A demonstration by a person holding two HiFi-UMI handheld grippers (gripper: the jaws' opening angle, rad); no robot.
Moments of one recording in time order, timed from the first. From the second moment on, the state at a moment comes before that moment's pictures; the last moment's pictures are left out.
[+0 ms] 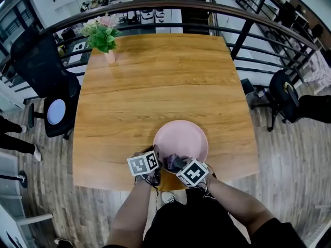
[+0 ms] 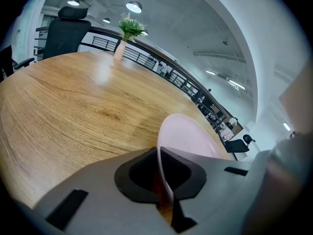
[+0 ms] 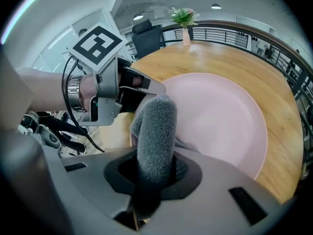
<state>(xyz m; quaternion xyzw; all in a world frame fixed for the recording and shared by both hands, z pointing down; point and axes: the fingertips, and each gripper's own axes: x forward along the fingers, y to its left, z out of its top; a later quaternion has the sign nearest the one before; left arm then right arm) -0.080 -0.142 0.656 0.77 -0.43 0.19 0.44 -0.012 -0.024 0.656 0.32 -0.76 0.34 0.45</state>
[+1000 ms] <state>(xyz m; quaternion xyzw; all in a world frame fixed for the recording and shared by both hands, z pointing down) -0.080 -0.144 0.657 0.77 -0.43 0.20 0.44 0.098 -0.090 0.666 0.38 -0.72 0.31 0.49</state>
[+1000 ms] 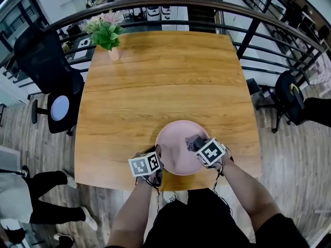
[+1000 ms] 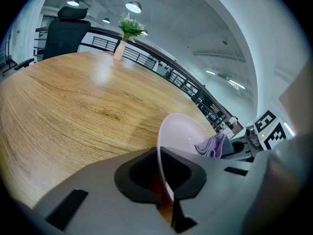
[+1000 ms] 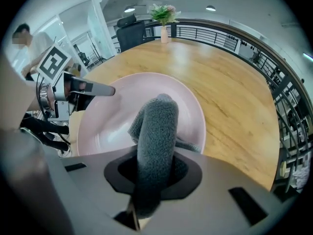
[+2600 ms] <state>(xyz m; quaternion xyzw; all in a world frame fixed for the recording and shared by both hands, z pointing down) -0.154 -0.150 0.497 0.84 -0.50 0.09 0.17 0.103 -0.155 0.475 0.54 -0.81 0.14 0.16</state>
